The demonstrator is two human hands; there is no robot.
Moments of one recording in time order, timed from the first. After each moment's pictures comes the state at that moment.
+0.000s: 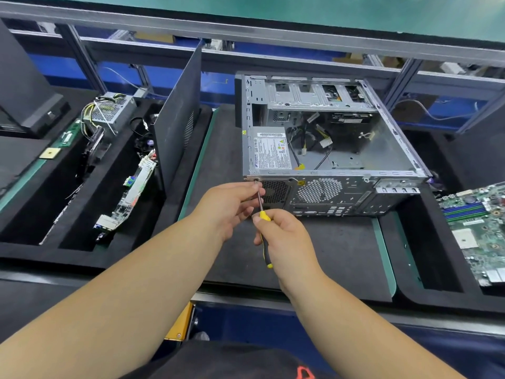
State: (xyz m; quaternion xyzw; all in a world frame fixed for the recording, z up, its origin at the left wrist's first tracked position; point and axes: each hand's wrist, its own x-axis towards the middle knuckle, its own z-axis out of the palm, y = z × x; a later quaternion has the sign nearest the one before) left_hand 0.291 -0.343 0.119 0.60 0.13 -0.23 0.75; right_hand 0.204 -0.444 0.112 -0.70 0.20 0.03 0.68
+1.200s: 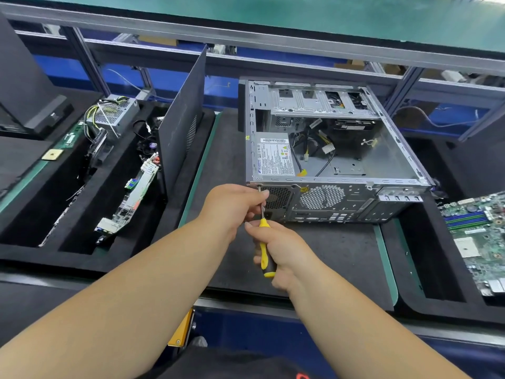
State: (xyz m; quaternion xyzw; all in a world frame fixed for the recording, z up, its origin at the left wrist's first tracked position) left_hand 0.297 -0.350 0.124 0.72 0.13 -0.19 0.66; right_hand 0.224 -0.438 0.111 -0.56 0.30 0.18 0.76
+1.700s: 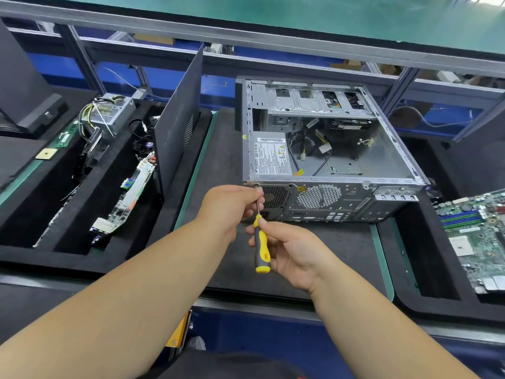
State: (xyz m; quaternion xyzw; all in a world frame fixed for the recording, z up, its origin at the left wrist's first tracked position) left_hand 0.298 -0.352 0.117 0.67 0.14 -0.19 0.70; right_hand 0.217 -0.466 0.119 -0.53 0.21 0.23 0.79
